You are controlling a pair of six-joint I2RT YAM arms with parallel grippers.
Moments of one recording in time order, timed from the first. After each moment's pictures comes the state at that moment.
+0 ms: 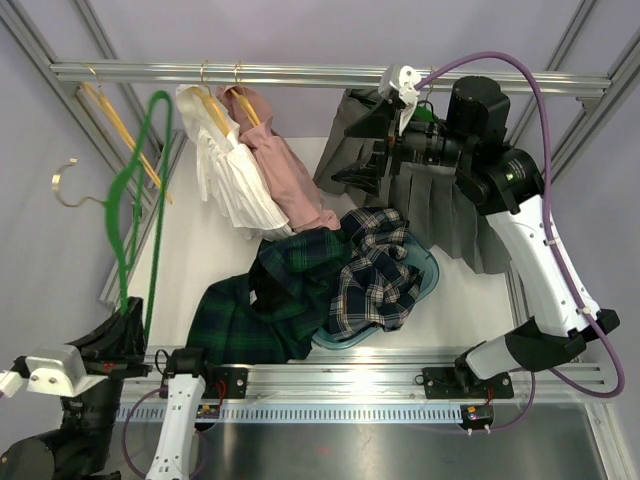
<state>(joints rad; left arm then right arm) 0.04 0.21 1.46 -1.00 0.21 -0.09 0.53 1.49 2.03 -0.61 -0.80 -0.16</state>
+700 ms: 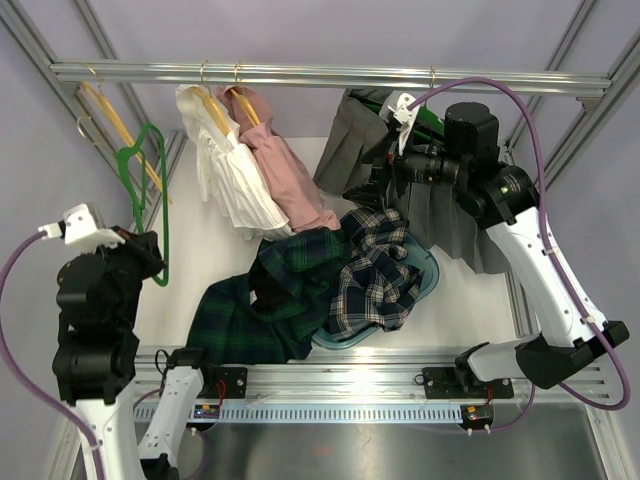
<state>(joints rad) 0.04 0.52 1.26 -0.90 -0.11 -0.36 0.49 1.37 1.77 -0.65 -0.69 -0.14</state>
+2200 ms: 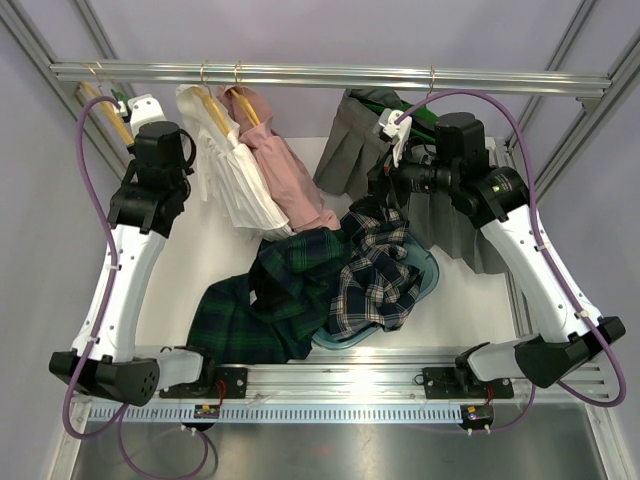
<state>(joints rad) -0.19 1.24 1.55 -0.68 -0.61 -0.25 0.47 1.38 1.70 -0.76 -0.64 -0.22</state>
